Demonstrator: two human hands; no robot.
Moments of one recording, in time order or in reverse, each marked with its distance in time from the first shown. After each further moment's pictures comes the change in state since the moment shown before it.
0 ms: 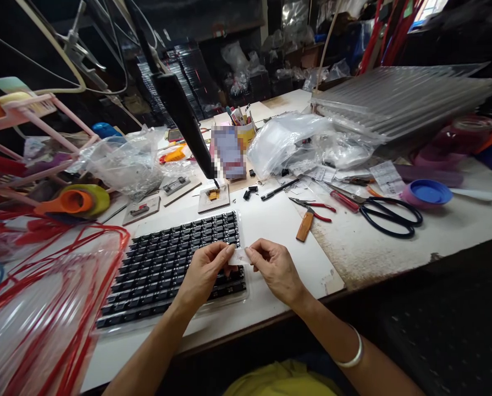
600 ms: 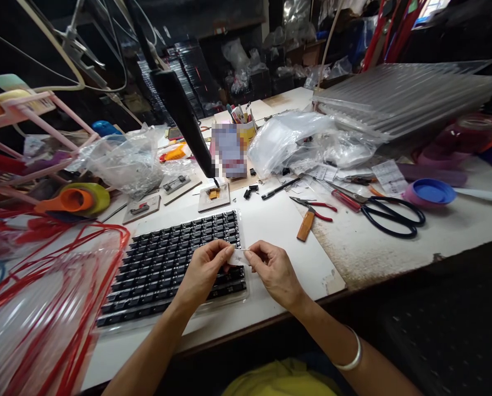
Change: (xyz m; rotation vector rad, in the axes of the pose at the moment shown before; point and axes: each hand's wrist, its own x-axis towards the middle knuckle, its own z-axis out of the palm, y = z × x) left_hand 0.003 -0.005 -0.002 0.018 0.036 0.029; right_hand -0.002 0.008 0.004 -0.053 0.002 -0.024
